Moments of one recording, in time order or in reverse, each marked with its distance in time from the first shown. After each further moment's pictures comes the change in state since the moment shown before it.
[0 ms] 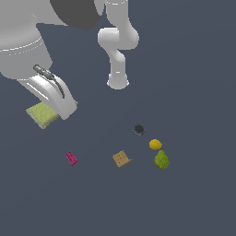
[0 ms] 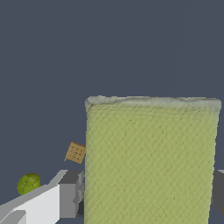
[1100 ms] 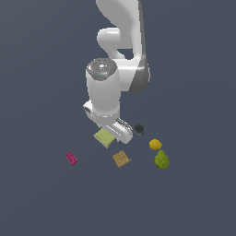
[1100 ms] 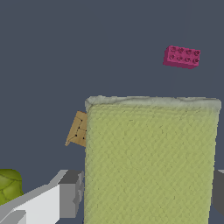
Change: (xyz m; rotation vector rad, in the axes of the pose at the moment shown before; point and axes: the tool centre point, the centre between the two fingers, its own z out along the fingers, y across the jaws) arm -0.115 -0.084 0.193 0.002 0.000 0.000
